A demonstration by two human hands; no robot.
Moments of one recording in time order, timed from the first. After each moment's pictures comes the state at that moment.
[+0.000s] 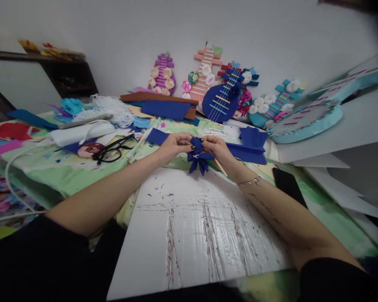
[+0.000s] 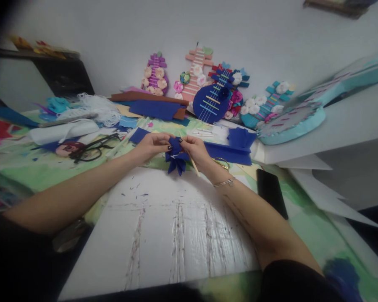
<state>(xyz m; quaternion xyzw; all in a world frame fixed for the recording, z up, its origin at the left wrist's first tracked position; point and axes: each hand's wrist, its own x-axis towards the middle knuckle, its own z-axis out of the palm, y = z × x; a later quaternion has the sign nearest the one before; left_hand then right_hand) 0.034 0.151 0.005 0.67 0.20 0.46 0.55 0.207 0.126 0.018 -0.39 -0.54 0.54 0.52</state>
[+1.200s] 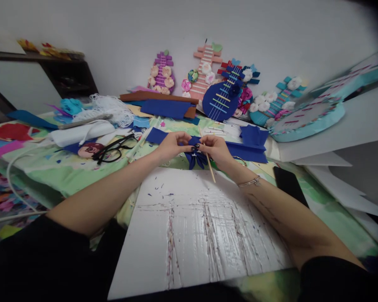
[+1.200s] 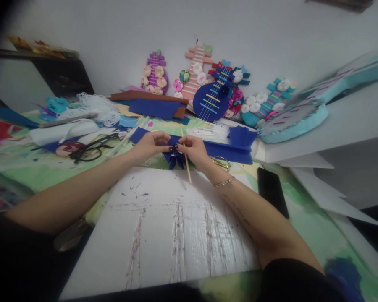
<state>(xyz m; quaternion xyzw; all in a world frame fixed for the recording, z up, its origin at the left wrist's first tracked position) 0.032 0.163 0.001 0.71 0.30 0.45 0.45 0.208 0.124 0.016 -0.43 -0.61 0.45 0.50</state>
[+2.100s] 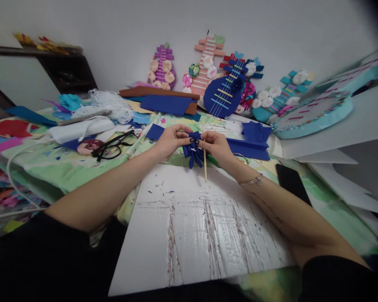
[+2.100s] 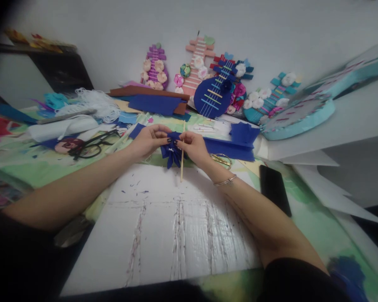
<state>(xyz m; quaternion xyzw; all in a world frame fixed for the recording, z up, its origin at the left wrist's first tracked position) 0.034 0.161 0.001 0.59 0.26 0.50 0.58 0.204 0.123 0.015 -0.44 -0.63 0.42 0.49</state>
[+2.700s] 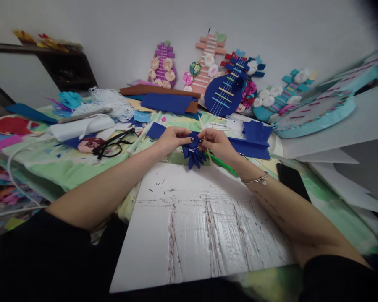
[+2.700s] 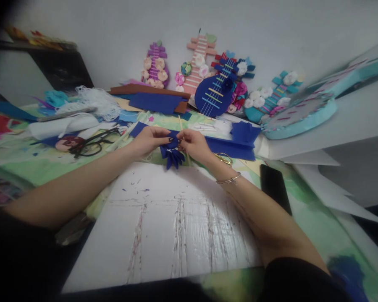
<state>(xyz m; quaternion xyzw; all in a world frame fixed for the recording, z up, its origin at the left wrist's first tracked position) 0.032 0.163 -0.002 0.62 0.30 0.47 0.55 0.211 0.125 0.021 -0.43 -0.71 0.38 0.42</state>
